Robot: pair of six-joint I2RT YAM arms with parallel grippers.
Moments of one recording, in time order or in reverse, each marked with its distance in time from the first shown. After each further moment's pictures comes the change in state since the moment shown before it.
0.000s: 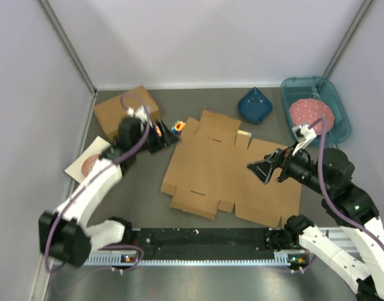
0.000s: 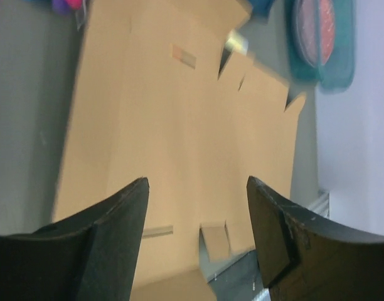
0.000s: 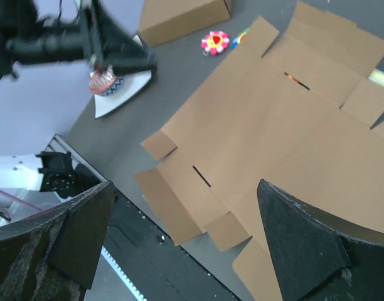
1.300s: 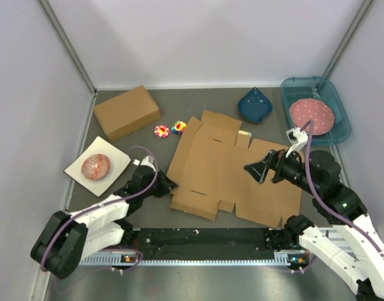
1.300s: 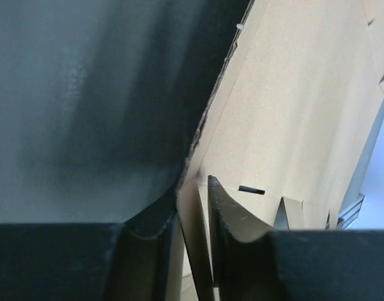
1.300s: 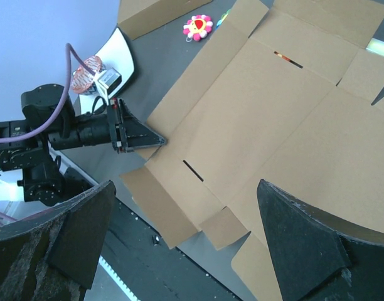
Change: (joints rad) left arm -0.241 -0.181 -0.782 0.448 -0.264 -0.330; right arm 0.000 -0.008 -0.140 0.060 0.045 0.052
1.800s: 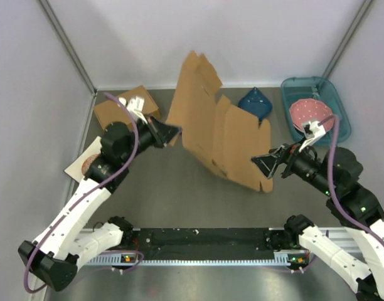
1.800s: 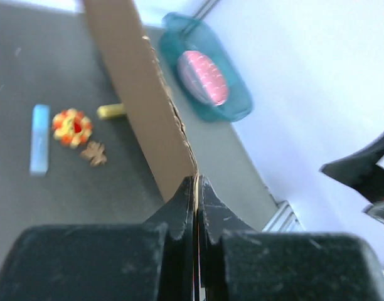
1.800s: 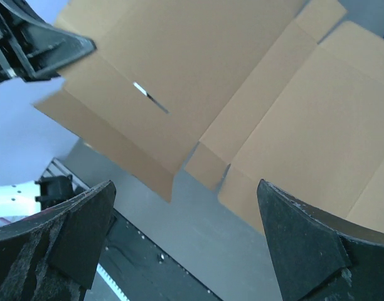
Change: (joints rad) left arm 0.014 -0.156 0.644 -0.243 0.107 0.299; right arm 0.000 0.029 0.159 -0.051 0.027 -0.037
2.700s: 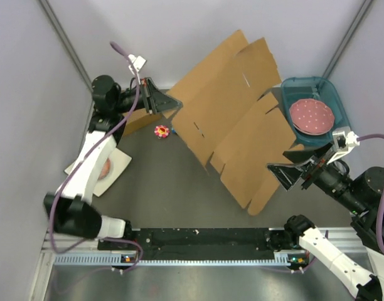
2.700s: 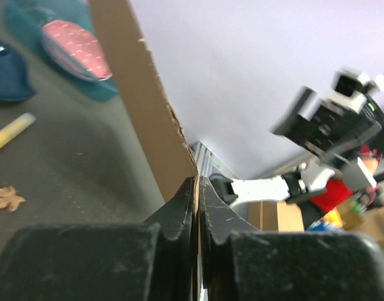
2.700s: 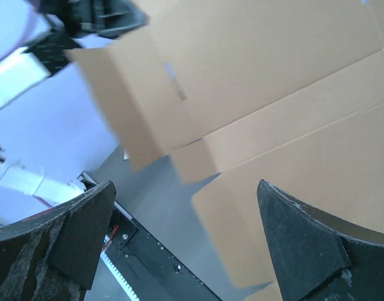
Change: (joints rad) left arm 0.271 0.398 0.499 0.174 0.887 -0.139; right arm 0.000 -0.106 0.170 -0.065 -0.032 -0.007
